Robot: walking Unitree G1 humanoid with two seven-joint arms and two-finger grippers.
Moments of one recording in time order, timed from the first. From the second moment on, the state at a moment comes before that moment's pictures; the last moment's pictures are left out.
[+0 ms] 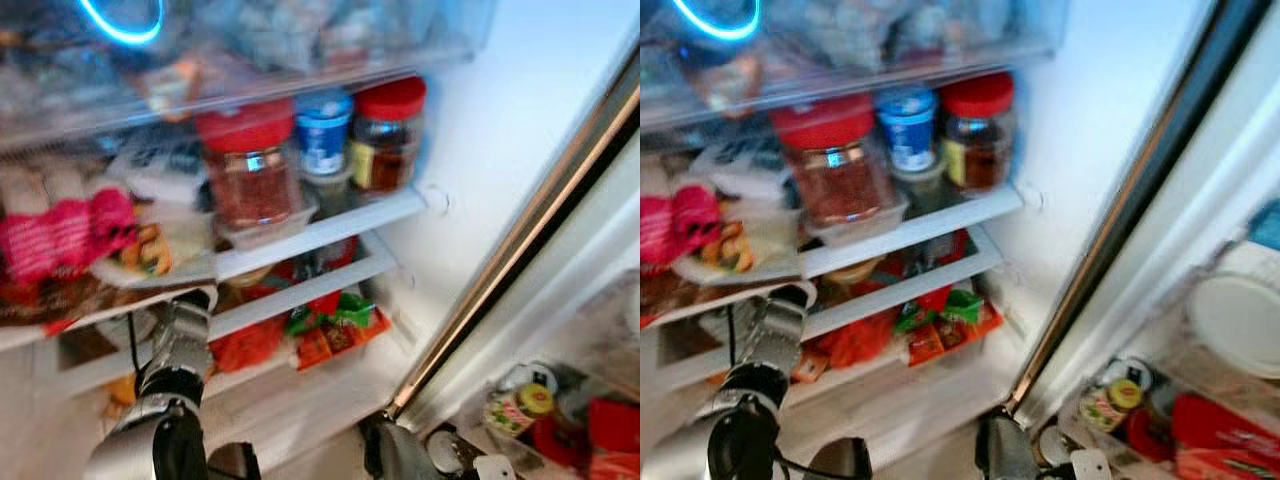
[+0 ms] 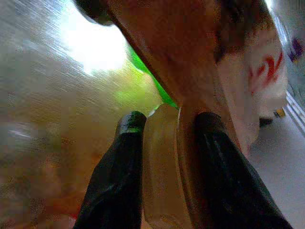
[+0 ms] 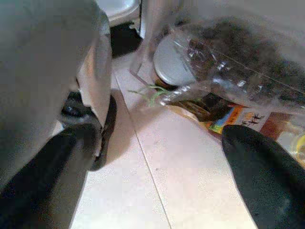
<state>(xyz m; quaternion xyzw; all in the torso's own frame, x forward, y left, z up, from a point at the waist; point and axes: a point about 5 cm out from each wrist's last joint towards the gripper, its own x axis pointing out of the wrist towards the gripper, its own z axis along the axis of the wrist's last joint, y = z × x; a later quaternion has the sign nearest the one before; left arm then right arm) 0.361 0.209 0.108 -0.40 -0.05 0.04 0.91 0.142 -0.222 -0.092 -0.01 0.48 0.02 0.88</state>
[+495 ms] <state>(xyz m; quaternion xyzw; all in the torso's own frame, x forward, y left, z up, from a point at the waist) 0.360 0.223 0.105 -0.41 -0.05 0.11 0.90 0.140 -0.224 -0.092 -0.01 0.48 0.02 0.88</state>
